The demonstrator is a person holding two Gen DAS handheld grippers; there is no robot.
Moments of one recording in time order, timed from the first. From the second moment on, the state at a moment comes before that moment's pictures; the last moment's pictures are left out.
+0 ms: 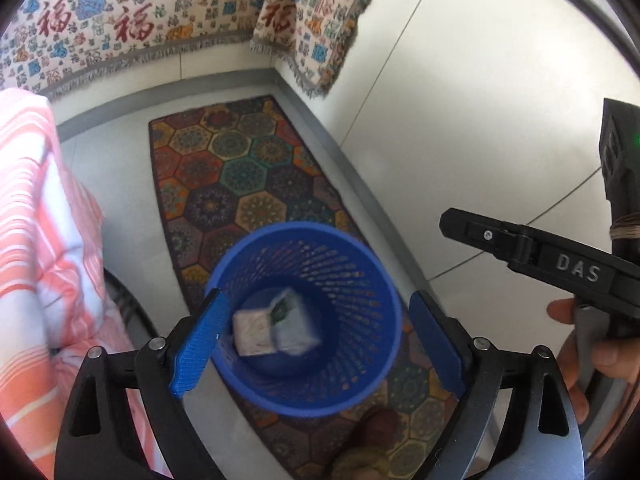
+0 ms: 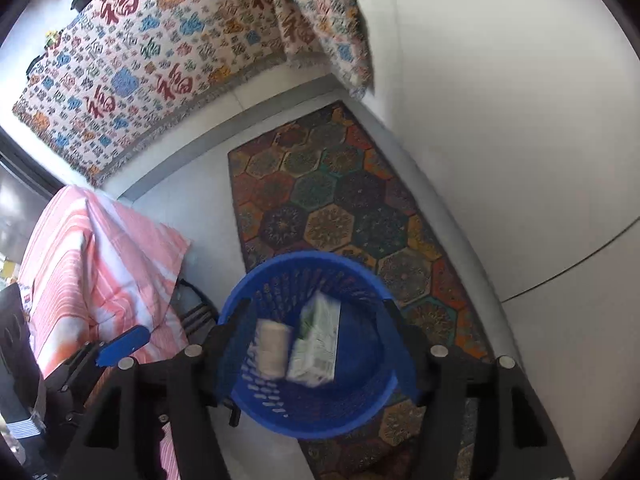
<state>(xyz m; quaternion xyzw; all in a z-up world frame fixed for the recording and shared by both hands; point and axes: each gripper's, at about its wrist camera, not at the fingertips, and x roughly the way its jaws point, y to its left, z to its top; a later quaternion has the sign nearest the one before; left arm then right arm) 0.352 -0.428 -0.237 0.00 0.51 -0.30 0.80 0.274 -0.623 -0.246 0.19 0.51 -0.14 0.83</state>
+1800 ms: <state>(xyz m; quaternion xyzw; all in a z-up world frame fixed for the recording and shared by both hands) 0.311 0.003 -0.151 0.20 0.44 -0.10 0.87 0.244 -0.212 -0.211 -0.07 0.44 0.13 0.88</state>
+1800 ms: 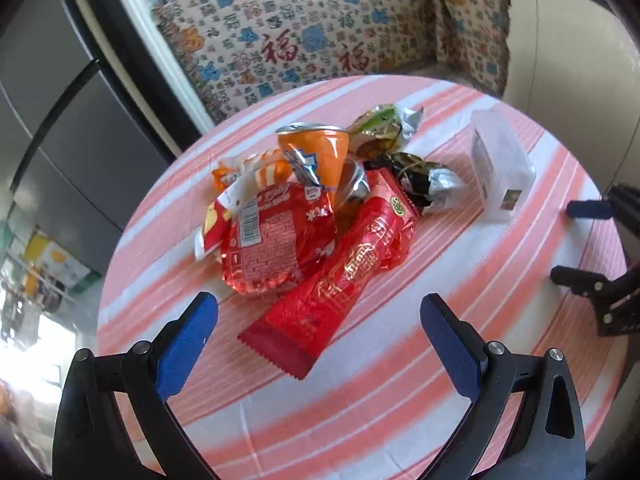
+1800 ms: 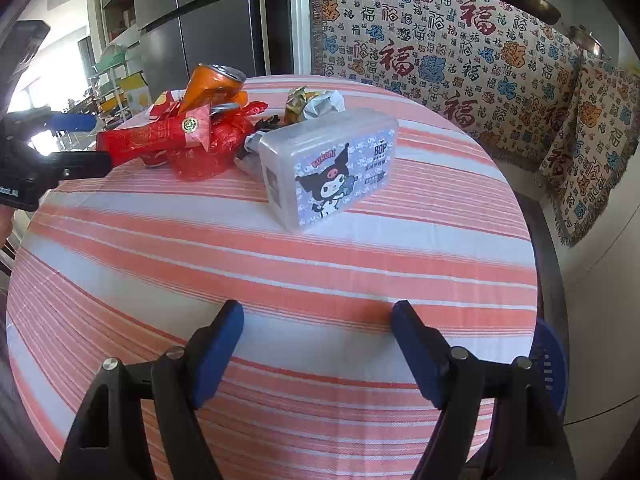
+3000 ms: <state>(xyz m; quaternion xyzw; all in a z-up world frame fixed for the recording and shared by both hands) 0.239 0.000 -0.203 0.03 0.49 -0.07 0.87 0.322 -0.233 -0.199 0.12 0.45 0.13 0.88</state>
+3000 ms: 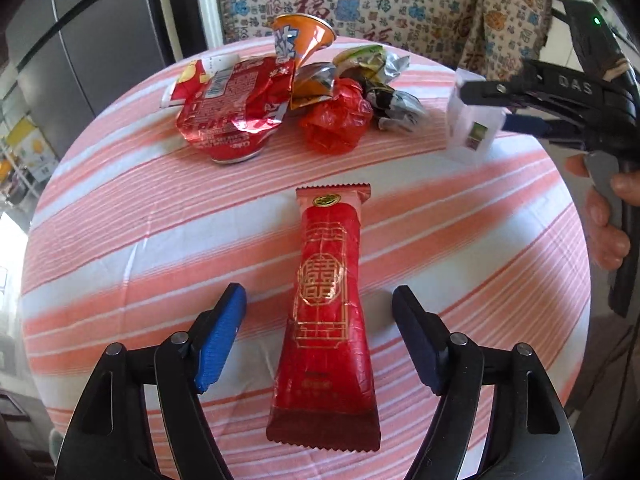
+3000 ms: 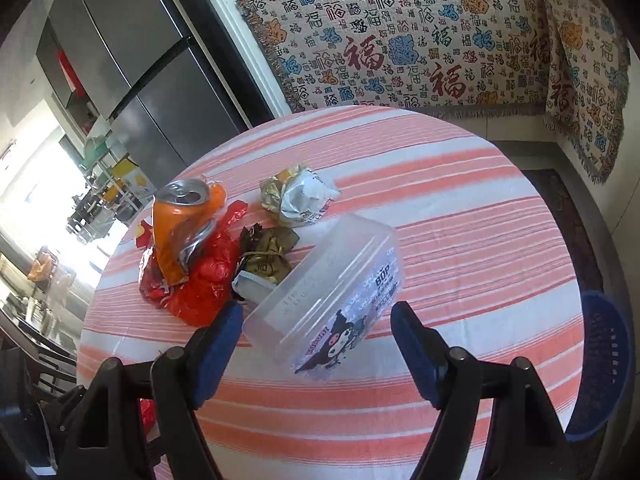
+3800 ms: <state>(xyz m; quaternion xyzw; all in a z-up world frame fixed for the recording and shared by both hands) 0.228 -0.008 -0.203 0.04 0.48 -0.08 0.87 0.299 -0.256 -0.214 0.02 0.47 0.07 0.88</state>
